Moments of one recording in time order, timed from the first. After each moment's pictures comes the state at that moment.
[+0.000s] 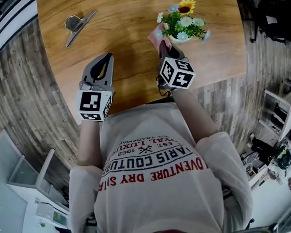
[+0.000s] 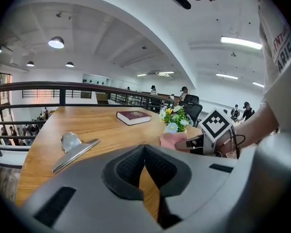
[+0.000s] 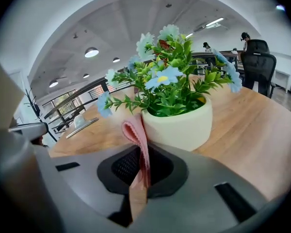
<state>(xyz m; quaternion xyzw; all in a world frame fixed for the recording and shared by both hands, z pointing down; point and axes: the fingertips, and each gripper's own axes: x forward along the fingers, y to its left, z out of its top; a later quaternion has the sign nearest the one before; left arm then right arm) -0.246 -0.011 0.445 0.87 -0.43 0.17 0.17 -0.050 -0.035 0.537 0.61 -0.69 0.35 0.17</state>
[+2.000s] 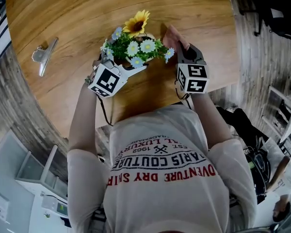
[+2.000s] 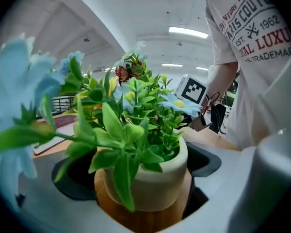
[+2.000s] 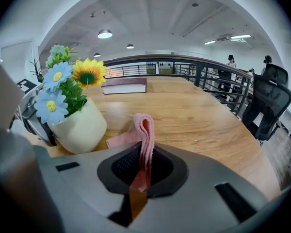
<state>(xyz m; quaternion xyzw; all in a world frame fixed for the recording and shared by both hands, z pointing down) 0.002 -0.072 0.516 0.96 -0.15 0.22 0.04 0.145 -0.079 0.551 0.57 -0.71 0.26 0.30</state>
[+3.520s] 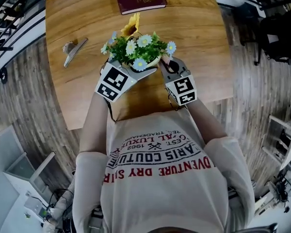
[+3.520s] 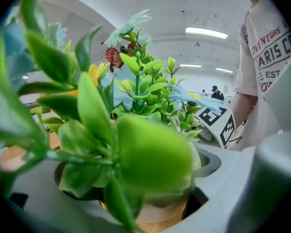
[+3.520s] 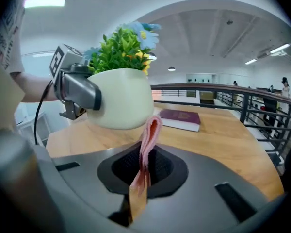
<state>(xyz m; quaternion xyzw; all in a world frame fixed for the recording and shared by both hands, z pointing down) -0.009 -0.085 0.391 0.94 -0.25 0.22 0.07 0.030 -0.066 0.464 0.39 -0.88 0.13 0.22</state>
